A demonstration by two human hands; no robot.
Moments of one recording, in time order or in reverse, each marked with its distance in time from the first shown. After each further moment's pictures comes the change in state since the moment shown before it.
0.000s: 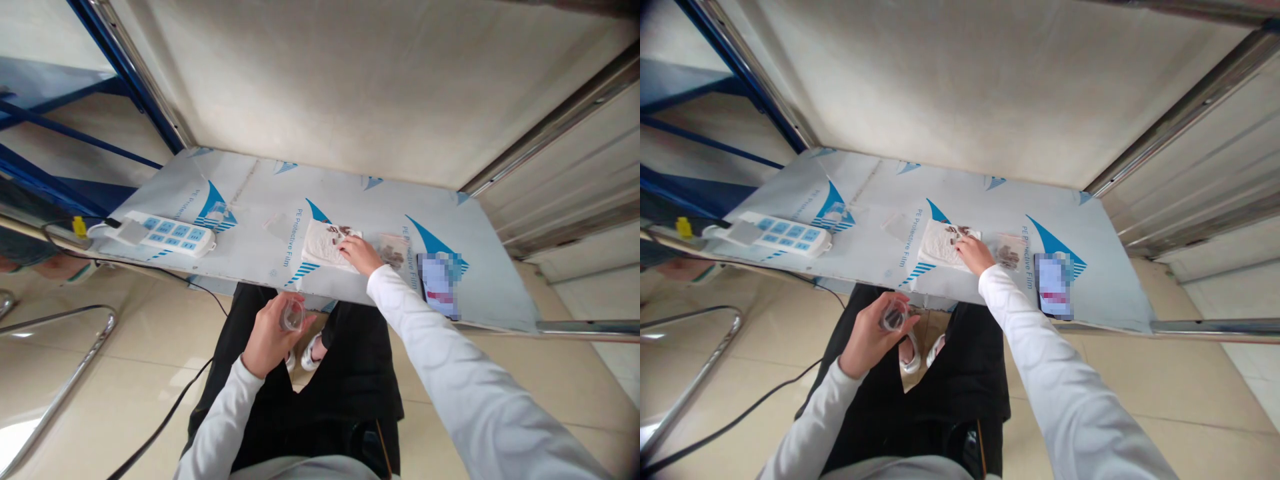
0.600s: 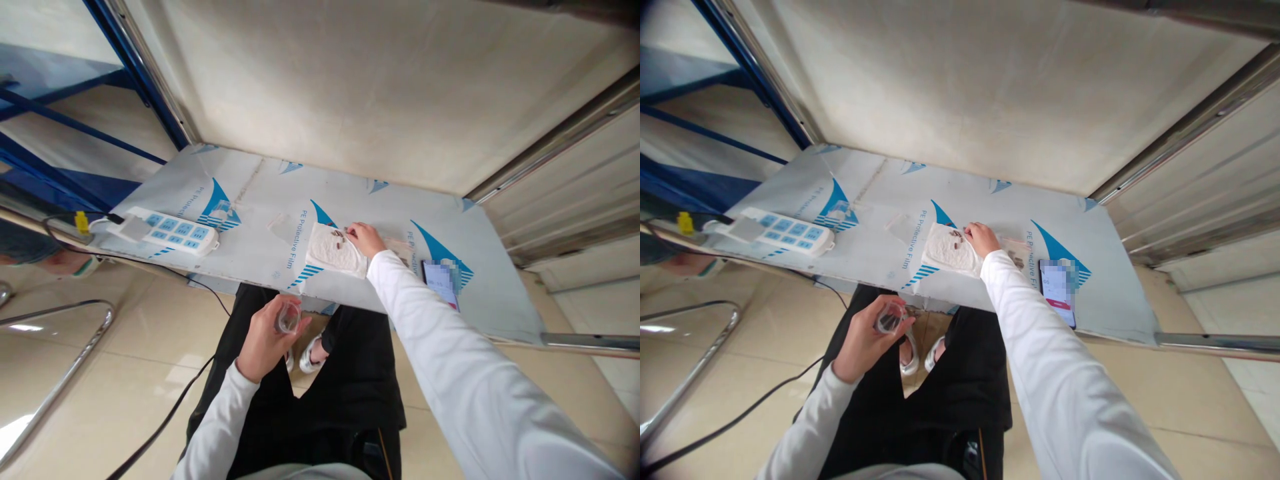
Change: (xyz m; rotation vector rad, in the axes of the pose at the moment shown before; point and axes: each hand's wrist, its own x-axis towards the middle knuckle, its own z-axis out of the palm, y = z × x) left_hand -0.001 -0.009 -0.010 -0.072 0.019 -0.055; right_hand 0.043 0.030 -0.005 -0.108 0.047 0.102
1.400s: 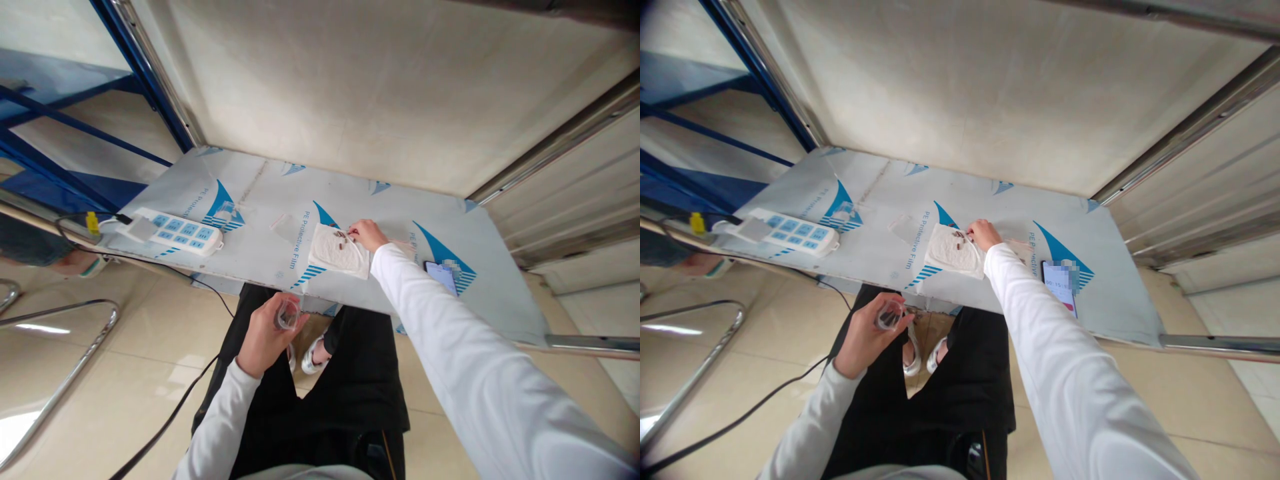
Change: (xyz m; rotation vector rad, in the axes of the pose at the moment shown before) left_hand 0.001 -0.008 -0.004 0.006 0.019 -0.002; right_hand 0.021 0.000 -0.013 0.009 -0.078 0.059
